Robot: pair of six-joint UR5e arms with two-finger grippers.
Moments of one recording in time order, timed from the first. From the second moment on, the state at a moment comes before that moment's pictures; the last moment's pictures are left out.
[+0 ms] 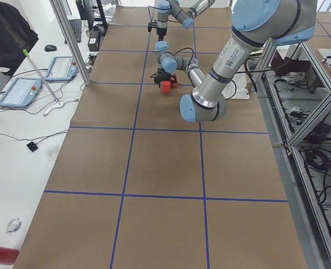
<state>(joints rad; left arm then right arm) -0.51 -2.40 -1.42 -1.61 -1.99 -2.73 0.74 -1.28 1.83 -1.44 1.95 1.10</state>
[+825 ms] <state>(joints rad) -0.55 -1.98 -1.91 -1.58 -2.02 -2.47 0.76 -1.28 1.83 -1.44 1.96 1.10</state>
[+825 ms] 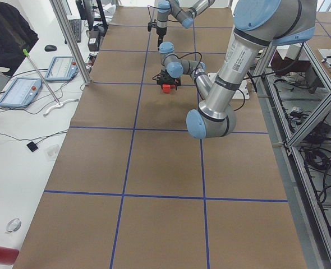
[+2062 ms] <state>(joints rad) -1.29 -1.75 -1.73 -1.58 -2.26 -0.76 1.25 -1.47 1.77 -1.46 2.30 0.48</state>
